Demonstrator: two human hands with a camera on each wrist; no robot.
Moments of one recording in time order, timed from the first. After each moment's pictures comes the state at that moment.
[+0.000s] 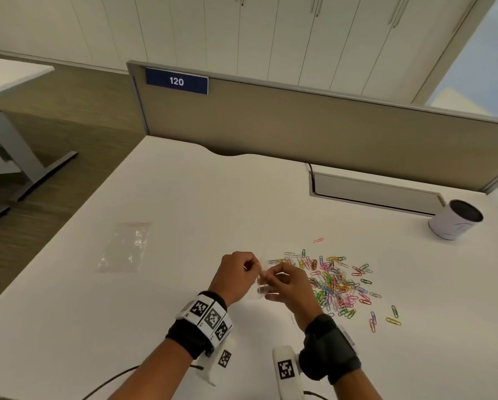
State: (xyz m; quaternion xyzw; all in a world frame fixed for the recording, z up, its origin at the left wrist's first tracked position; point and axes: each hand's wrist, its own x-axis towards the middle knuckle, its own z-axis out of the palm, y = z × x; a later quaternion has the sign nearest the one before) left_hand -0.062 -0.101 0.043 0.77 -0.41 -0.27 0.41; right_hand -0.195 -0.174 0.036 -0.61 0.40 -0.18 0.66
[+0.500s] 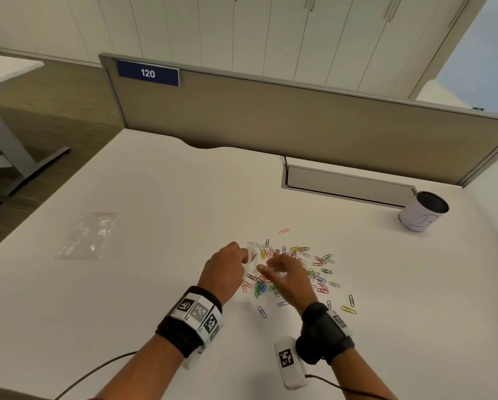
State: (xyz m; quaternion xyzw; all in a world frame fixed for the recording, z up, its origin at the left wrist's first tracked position) left_hand -0.140 -0.146 0.048 0.83 -0.49 -0.15 0.20; right_hand -0.275 -0.248 0.006 -0.76 0.41 -0.14 0.48
